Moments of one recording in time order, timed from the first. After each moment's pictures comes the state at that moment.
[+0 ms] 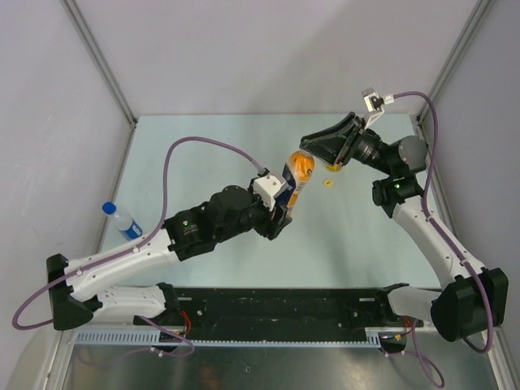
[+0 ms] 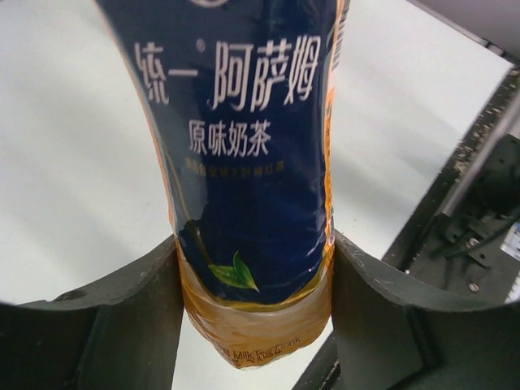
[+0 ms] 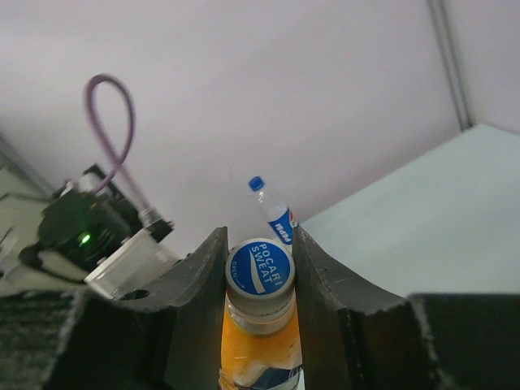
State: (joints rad) left arm -1.10 1.13 1.07 -0.32 -0.20 -0.14; right arm 0.30 1.21 1.04 0.64 -0.86 0.91
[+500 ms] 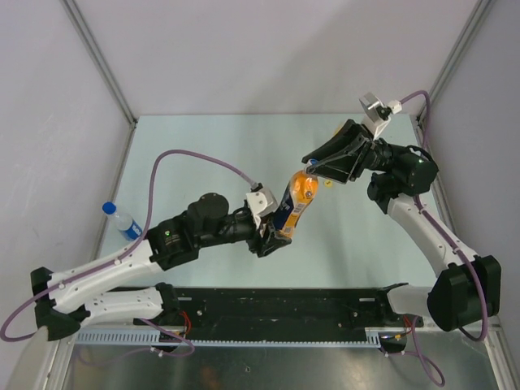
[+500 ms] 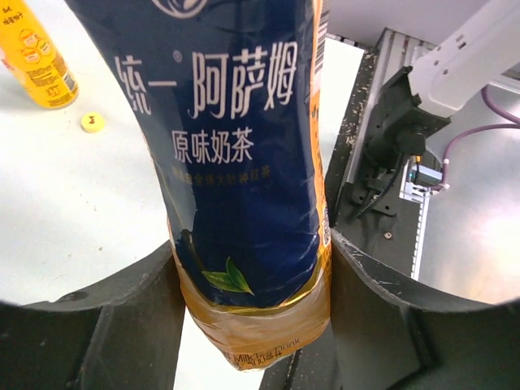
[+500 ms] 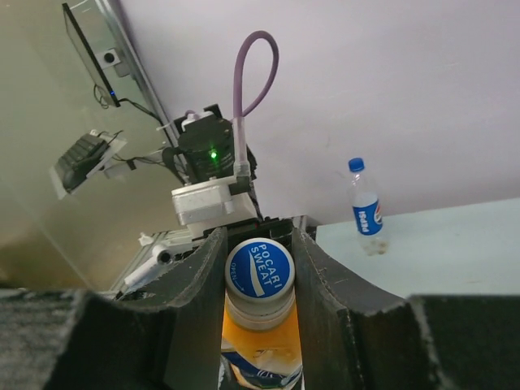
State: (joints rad) left arm -1.10 0.99 0.99 -0.25 0.15 -0.07; right arm 0.30 1.27 1.04 1.29 -1.16 1.30
